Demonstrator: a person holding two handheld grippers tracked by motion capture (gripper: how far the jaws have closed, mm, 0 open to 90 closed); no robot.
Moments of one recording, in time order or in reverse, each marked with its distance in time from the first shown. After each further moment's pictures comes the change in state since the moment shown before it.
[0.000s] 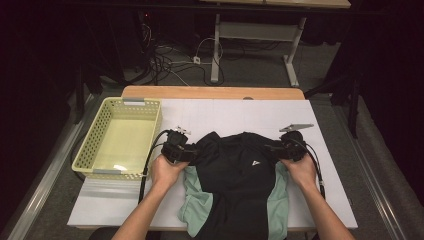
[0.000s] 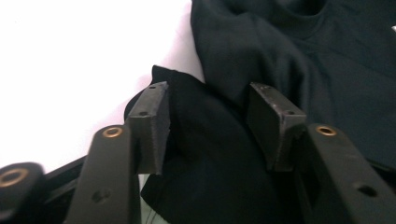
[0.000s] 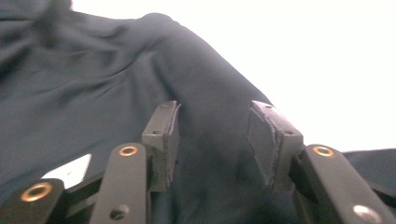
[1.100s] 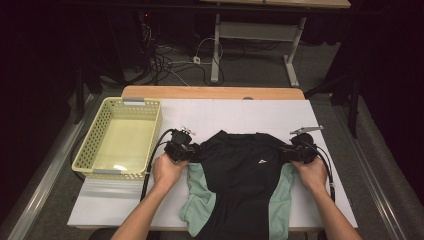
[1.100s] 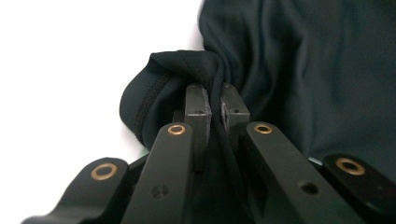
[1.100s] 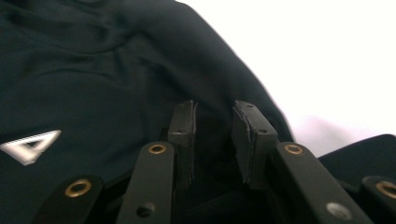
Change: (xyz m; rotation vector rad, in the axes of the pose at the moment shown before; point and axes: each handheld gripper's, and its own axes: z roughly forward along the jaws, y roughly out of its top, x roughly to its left) left arm -0.004 0.011 0.002 0.058 0.034 0.046; right arm -0.026 -0.020 -0.007 0.060 -0.070 0.038
